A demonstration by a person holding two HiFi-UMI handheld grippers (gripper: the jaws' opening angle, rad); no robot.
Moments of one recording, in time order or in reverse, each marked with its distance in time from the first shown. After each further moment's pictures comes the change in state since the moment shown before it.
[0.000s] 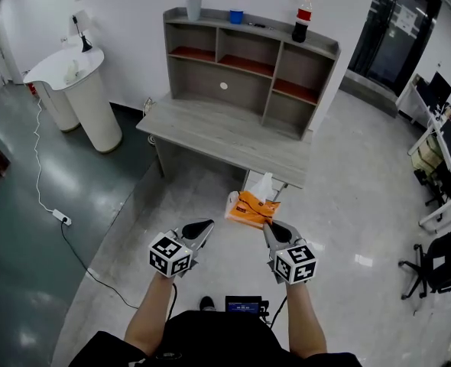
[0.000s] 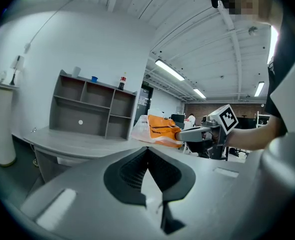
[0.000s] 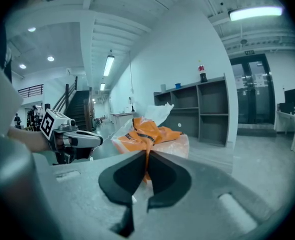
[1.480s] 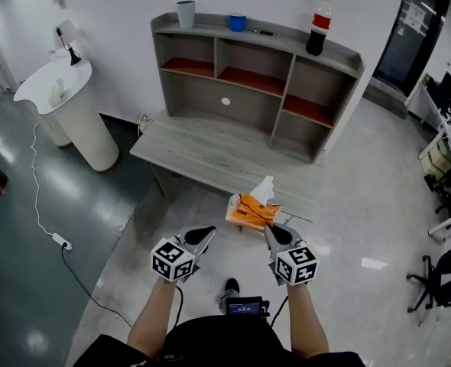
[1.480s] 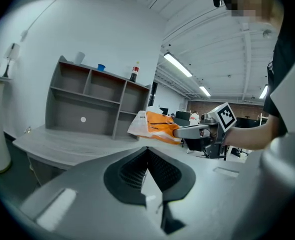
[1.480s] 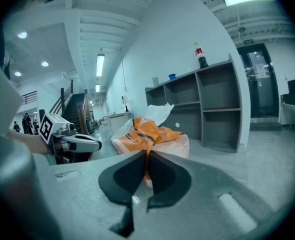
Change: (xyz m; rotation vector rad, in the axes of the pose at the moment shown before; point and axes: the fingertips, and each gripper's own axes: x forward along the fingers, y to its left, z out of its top) left arm 0.108 0.144 0.029 -0.030 0.058 -0.001; right arm 0.158 -0.093 0.042 0.059 0.016 0.014
